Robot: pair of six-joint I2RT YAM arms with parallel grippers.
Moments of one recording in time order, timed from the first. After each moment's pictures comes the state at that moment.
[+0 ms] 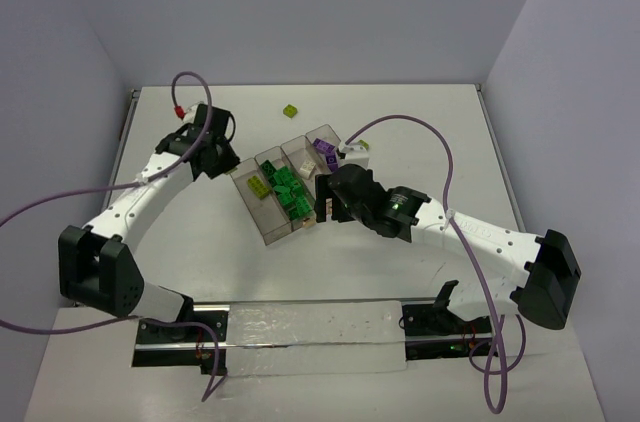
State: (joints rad) left arm -0.37 1.44 1.21 -0.72 -0.30 -0.77; right arm 0.95 1.26 0.99 -0.48 0.36 0.67
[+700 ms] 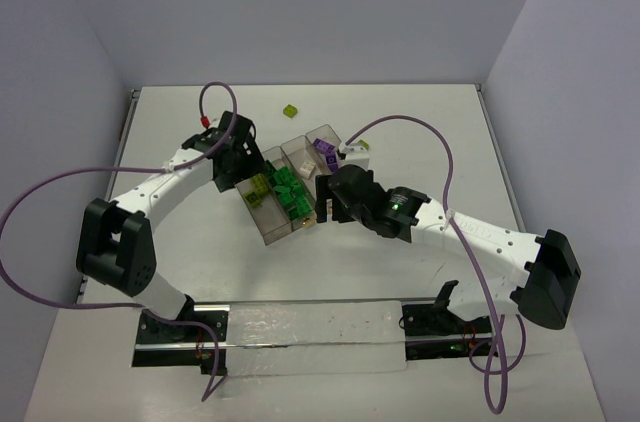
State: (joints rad) left arm -0.44 1.57 1.19 -0.67 -0.23 -0.81; right arm 0.96 1.26 0.99 -0.49 0.37 0.67
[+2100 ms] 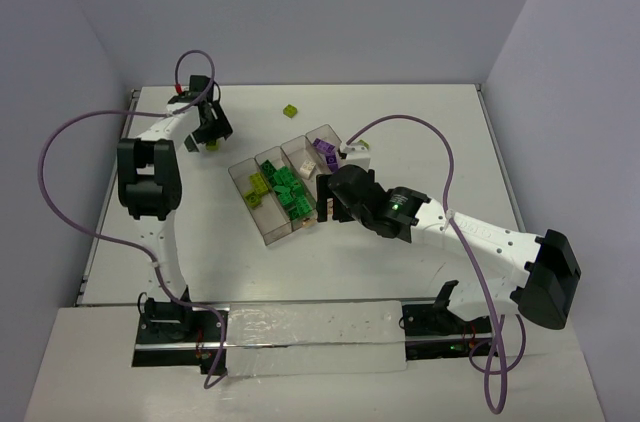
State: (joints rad) left arm -0.10 2.19 1.75 -0.63 -0.26 -0.51; right arm 0.96 1.26 0.99 -0.50 0.39 0.67
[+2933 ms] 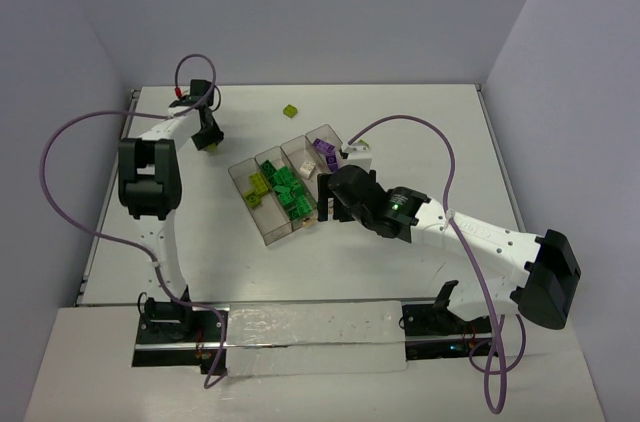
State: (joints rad) left arm -0.10 2.22 1.73 -0.58 -0.29 -0.51; right arm 0.96 1.26 0.99 -0.50 0.40 0.69
